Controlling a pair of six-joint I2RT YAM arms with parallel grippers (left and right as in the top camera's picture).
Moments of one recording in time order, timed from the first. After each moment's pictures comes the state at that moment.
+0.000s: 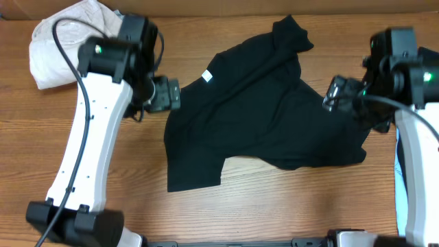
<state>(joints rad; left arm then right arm) -0.21 1.69 1.84 -1.56 0.02 -0.39 0.01 1.48 1.70 -1.53 -0.05 0.43</state>
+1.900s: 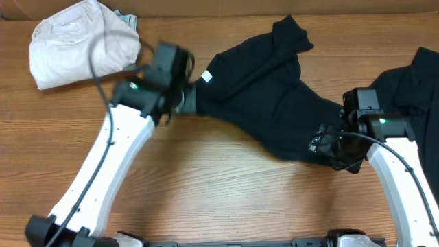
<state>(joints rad) -0.36 1.56 1.54 -1.01 -0.03 -0.34 0.01 1.32 1.06 -1.20 -0.10 0.52</state>
